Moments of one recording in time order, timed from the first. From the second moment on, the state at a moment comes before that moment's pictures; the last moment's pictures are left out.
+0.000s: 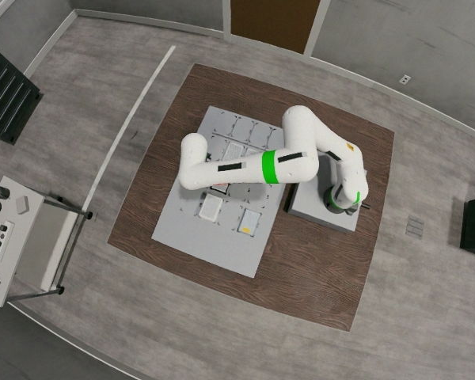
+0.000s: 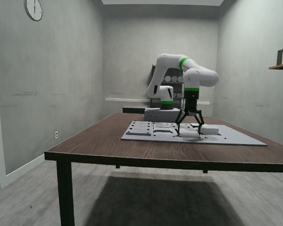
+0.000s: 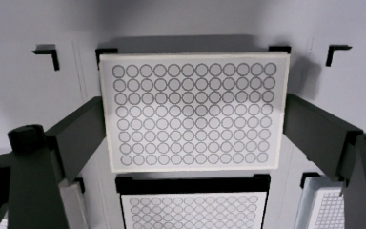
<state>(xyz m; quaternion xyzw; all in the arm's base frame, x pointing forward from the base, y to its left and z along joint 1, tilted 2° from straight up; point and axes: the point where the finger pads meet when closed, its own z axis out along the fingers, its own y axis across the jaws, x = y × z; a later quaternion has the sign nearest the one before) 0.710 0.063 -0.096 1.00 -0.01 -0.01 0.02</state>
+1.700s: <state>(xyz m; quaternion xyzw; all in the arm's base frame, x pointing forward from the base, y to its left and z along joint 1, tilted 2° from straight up) 0.711 0.063 -0.099 1.00 -0.01 -0.01 0.02</state>
